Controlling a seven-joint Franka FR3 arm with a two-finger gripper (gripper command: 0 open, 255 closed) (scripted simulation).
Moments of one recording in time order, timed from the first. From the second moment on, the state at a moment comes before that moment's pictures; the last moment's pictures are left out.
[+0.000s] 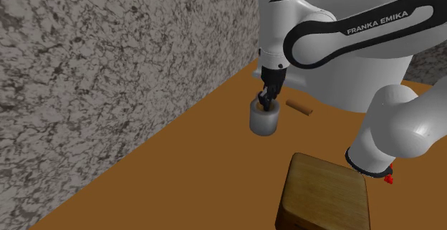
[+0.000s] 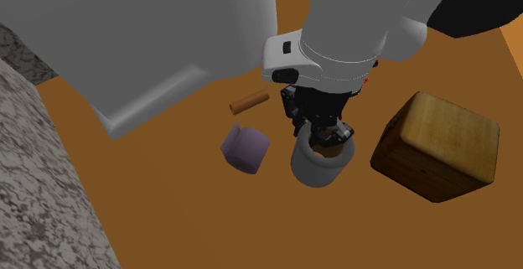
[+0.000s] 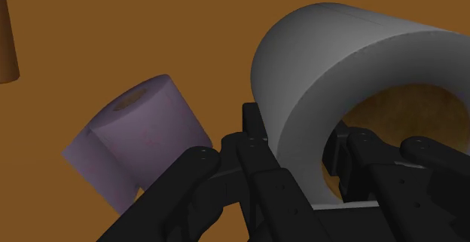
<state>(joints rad) 0.14 -0.67 0.15 -2.65 0.10 2.00 0.20</state>
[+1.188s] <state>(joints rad) 0.14 -0.70 0.13 -2.42 0.09 1.75 0.20</state>
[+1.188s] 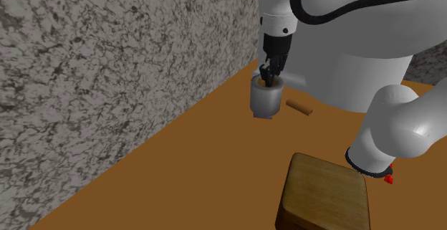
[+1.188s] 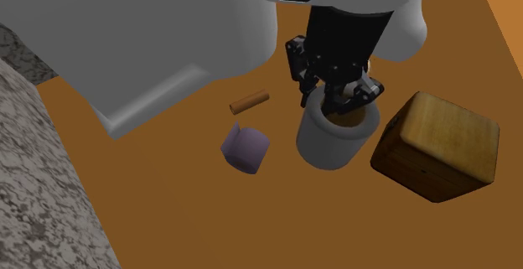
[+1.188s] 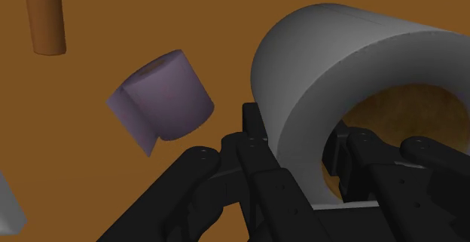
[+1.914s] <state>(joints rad) 0.17 -0.79 0.17 -2.36 0.12 1.60 0.26</state>
